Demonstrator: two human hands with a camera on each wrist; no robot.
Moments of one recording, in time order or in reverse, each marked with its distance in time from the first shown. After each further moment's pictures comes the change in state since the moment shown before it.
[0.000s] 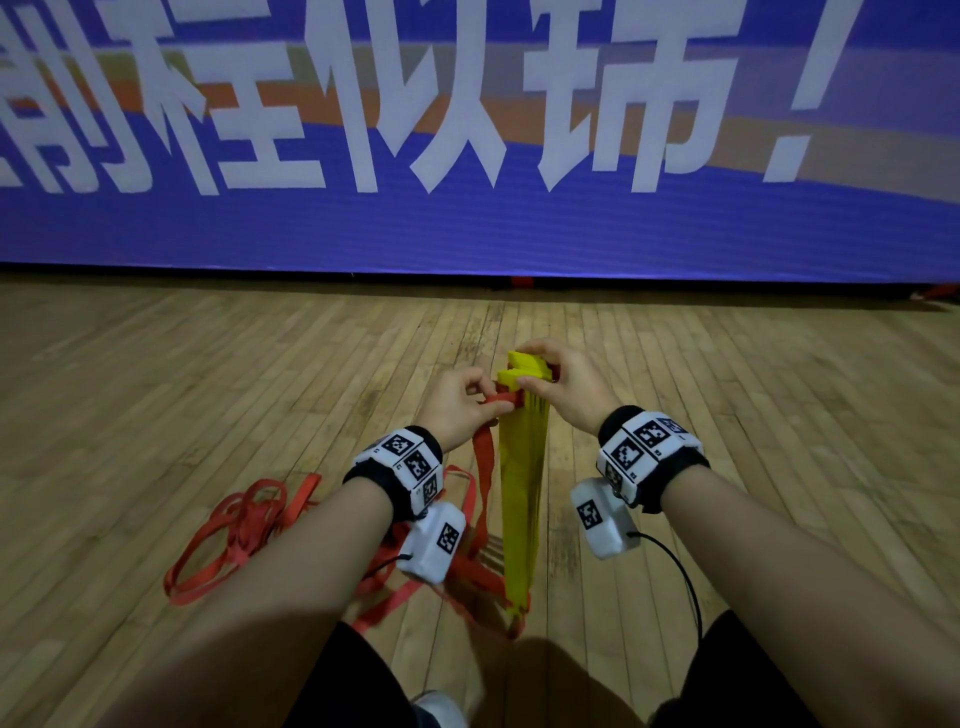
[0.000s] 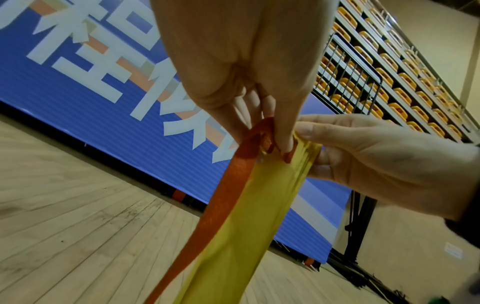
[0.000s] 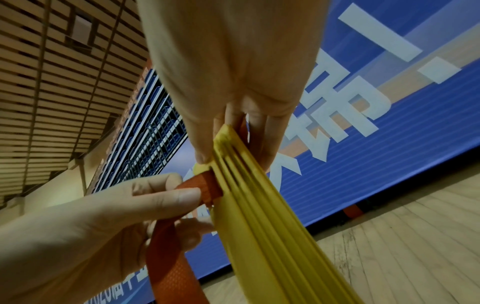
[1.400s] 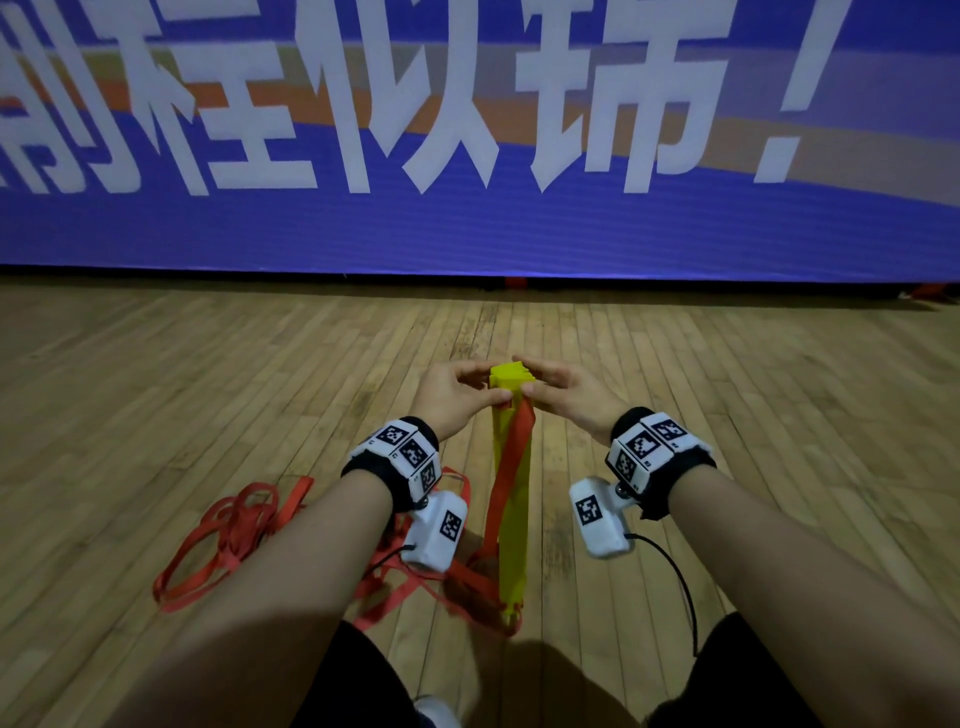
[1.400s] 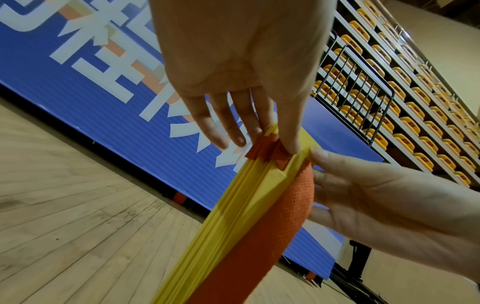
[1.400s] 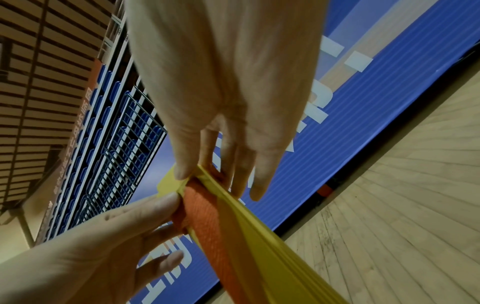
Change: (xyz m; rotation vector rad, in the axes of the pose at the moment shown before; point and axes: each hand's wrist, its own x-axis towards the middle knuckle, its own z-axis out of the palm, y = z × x) left_hand 0.015 0.004 0.000 -0.102 0.011 -0.030; right_hand -0.005 0.011 -0.007 0.489 -0.223 0.258
